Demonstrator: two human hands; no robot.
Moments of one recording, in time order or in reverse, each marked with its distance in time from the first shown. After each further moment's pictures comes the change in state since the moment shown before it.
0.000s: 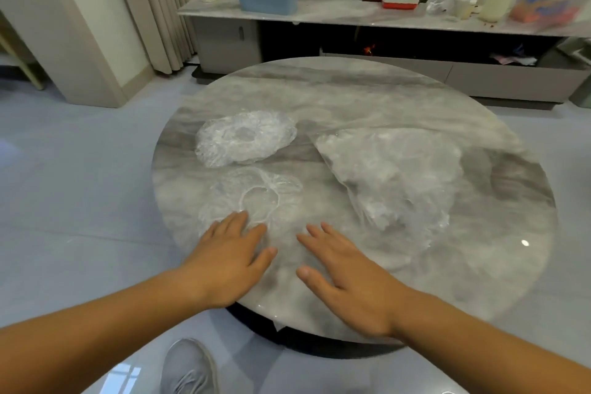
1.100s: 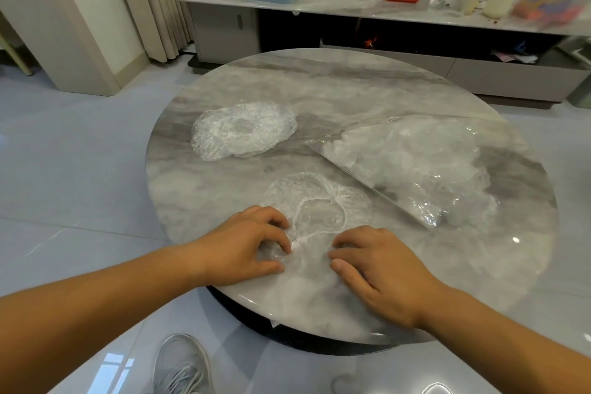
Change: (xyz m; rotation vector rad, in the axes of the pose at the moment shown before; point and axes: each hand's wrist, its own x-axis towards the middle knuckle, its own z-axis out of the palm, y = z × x) left_hand 0.038 -0.017 0.004 -0.220 0.102 0.515; right_hand 0.001 0.052 -0.004 -0.326 0.247 -0.189
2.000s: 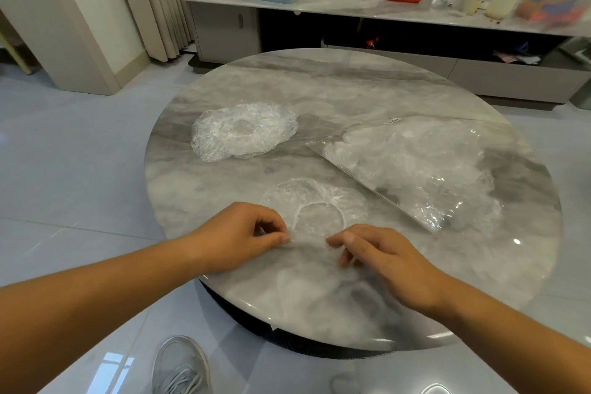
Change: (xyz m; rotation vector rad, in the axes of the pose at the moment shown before) left_hand 0.008 0.009 -0.013 -0.355 0.127 -0.225; right_hand 0.008 -0.001 -0.016 0.837 0.028 0.273
